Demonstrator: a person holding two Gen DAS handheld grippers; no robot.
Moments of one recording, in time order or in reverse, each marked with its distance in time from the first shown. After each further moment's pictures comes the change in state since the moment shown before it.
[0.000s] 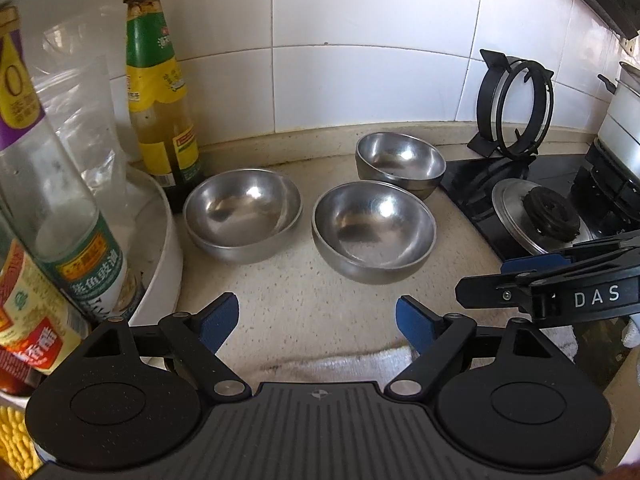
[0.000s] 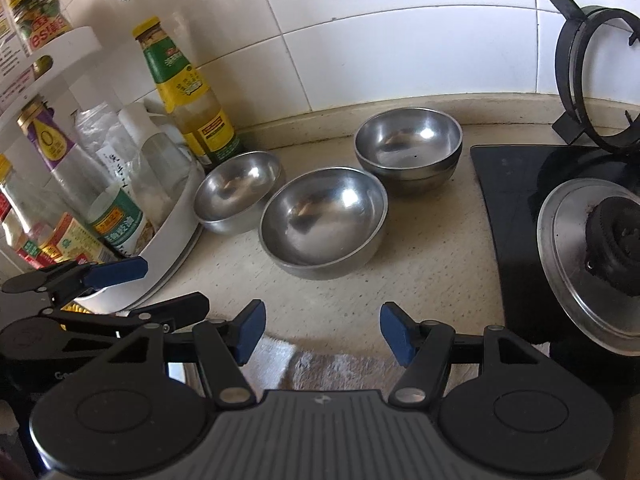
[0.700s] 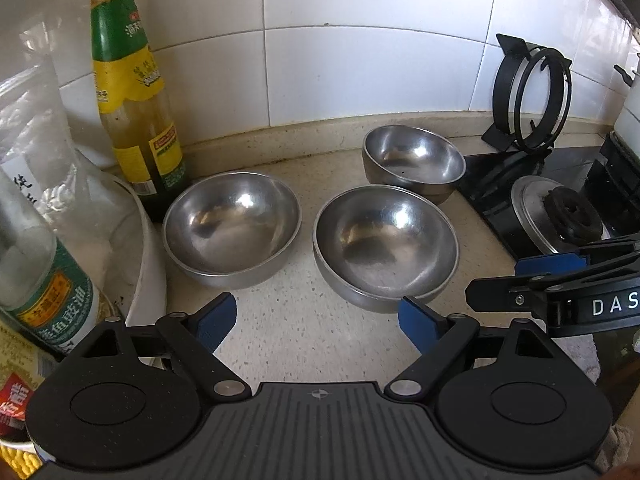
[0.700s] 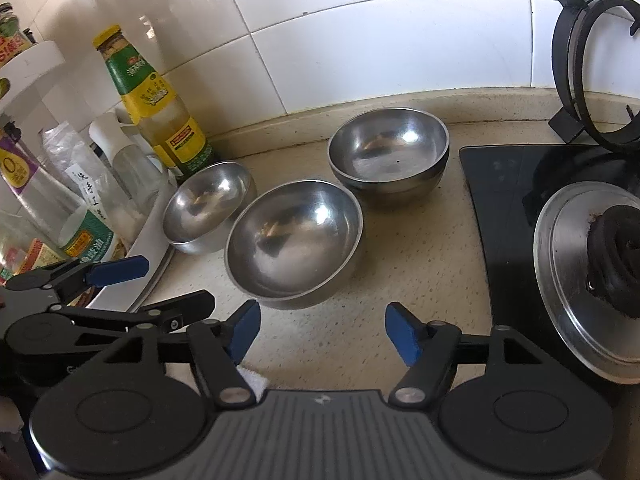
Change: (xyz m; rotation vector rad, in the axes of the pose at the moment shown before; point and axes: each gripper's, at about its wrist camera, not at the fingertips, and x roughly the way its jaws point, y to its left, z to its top) left arm 0.043 0.001 0.024 0.014 0.049 0.005; right arm 0.024 -0.018 0.022 0.027 0.025 -0.019
